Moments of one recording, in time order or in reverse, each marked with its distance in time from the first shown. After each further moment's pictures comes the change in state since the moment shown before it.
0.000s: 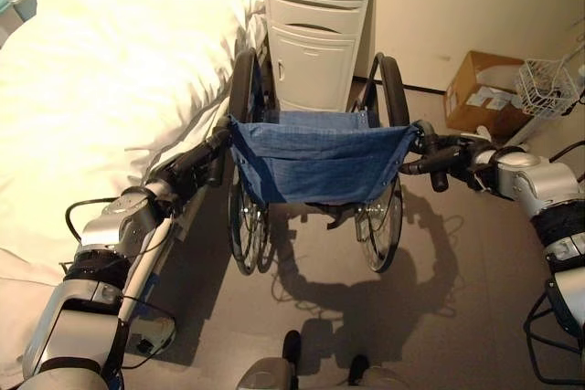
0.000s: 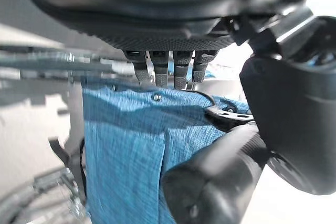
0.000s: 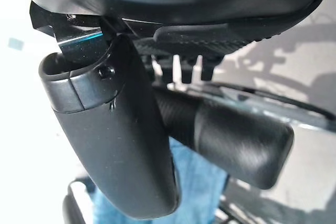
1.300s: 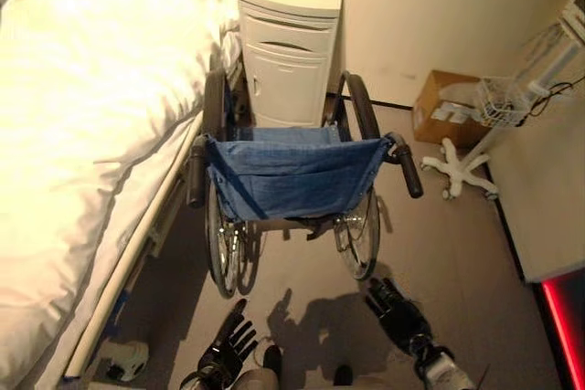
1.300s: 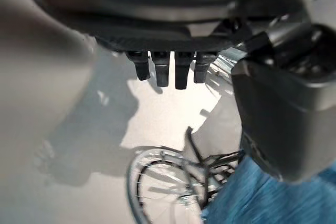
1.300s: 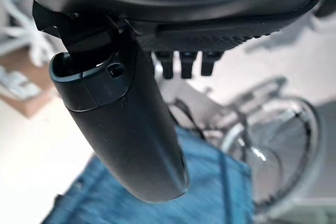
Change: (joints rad) left arm 0.579 -0.565 0.075 0.448 0.073 -0.351 -0.036; right arm 0.846 0.738 -0.371 0.394 0.413 -0.569 0.225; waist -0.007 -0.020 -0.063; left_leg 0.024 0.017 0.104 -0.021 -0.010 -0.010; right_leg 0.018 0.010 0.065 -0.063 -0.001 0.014
